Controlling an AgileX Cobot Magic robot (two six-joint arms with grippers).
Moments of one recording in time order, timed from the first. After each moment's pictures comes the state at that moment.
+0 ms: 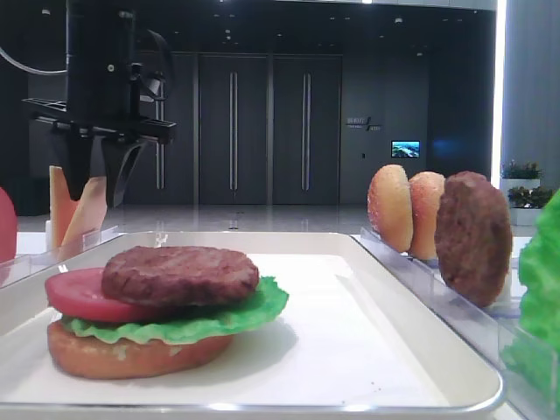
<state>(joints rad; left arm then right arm) -0.40 2.09 -1.67 0.35 1.00 -0.48 0.06 -0.01 -0.51 0.12 1.13 -0.09</state>
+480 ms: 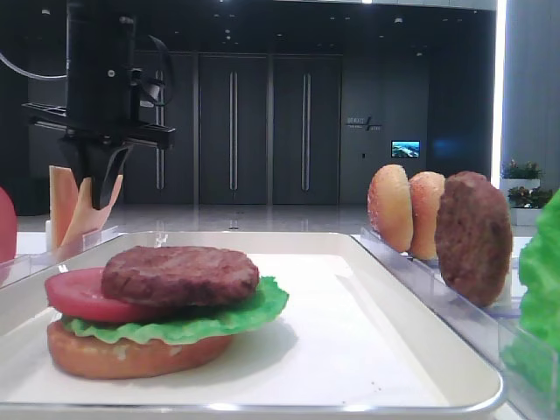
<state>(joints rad) -0.40 2.10 -1.68 0.33 1.01 -0.48 0.06 -0.01 -0.51 0.12 1.13 -0.09</state>
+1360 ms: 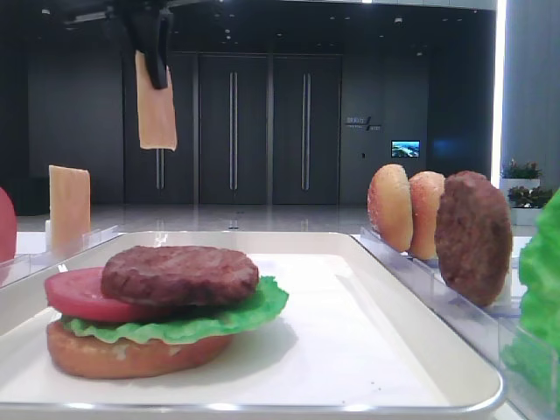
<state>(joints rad) -0.40 2.02 -1.99 0.03 1.23 -0.34 0.06 -0.01 -0.51 0.12 1.13 -0.09</state>
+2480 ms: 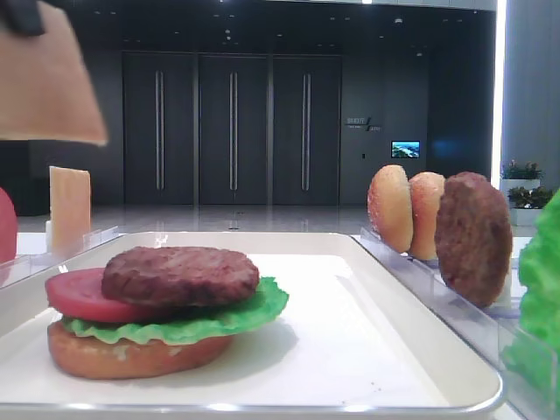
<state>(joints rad) -0.40 1.34 -1.04 -0.28 0.98 -0.10 0.06 -0.01 -0.51 0.12 1.13 -0.09</state>
